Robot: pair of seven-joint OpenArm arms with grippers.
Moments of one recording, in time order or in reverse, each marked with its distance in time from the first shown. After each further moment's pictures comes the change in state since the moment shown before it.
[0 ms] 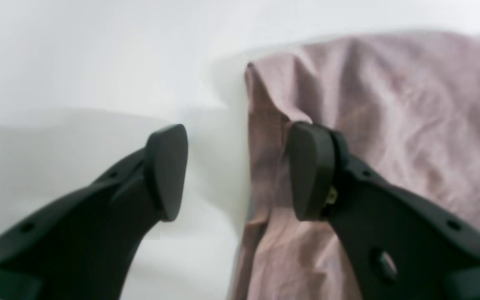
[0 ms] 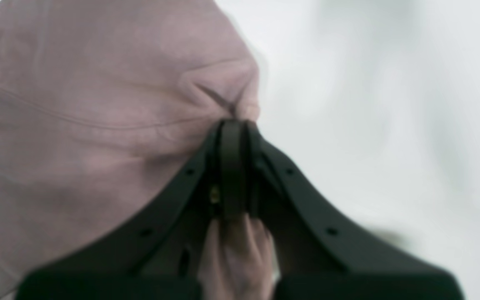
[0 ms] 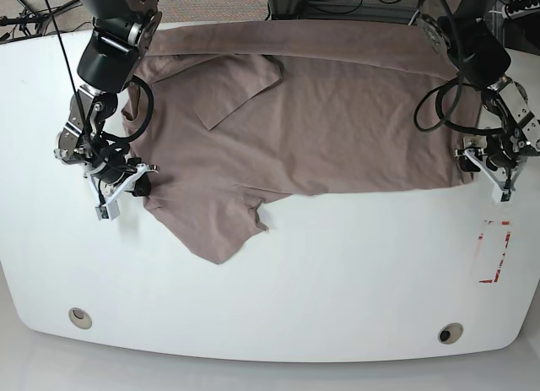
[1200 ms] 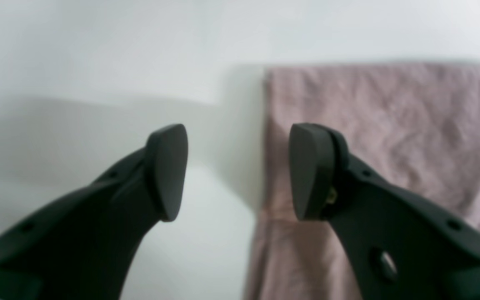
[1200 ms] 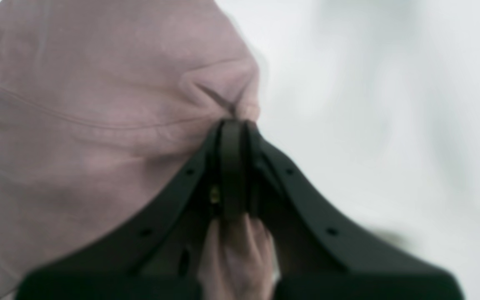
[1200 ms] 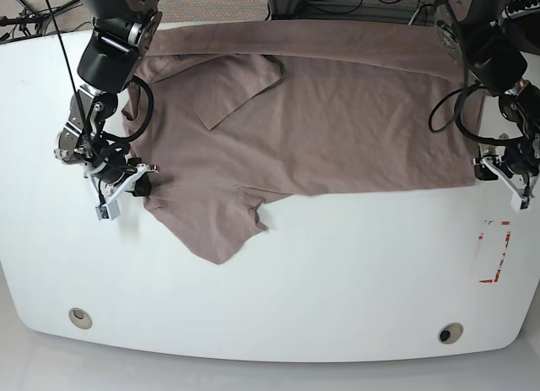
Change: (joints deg) left arm -1.3 -4.5 -0.3 0.5 -8.6 0.0 6.1; right arm 0.0 0.0 0.0 0.0 0.0 0.0 0.0
